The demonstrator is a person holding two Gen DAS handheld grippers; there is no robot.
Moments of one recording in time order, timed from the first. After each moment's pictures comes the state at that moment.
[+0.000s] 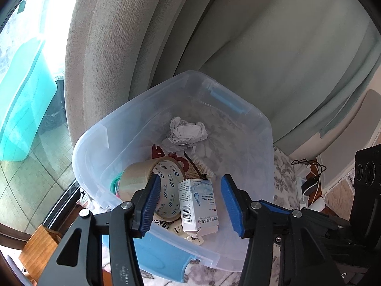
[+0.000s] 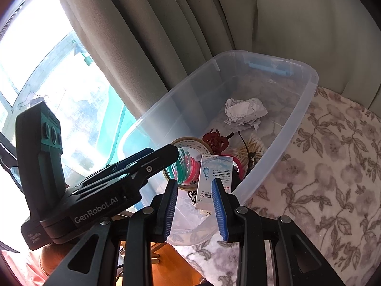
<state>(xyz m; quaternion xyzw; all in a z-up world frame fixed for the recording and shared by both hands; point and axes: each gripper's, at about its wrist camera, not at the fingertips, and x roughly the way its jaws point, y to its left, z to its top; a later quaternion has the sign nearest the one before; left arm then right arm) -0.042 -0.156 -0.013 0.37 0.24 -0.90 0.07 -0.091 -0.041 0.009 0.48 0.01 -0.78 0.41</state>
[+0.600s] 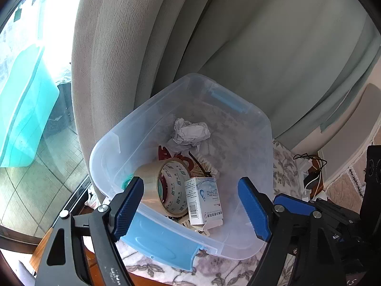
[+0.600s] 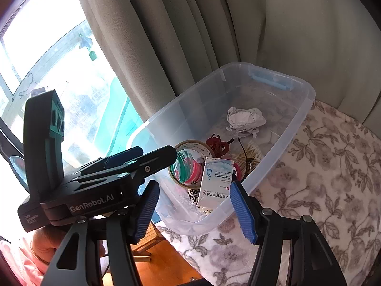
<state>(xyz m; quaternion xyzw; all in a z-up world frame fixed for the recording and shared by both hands) -0.032 -0.163 0.008 0.39 0.22 -0.89 0.07 -0.074 -0.039 0.031 0.45 0.05 -0.79 0.41</state>
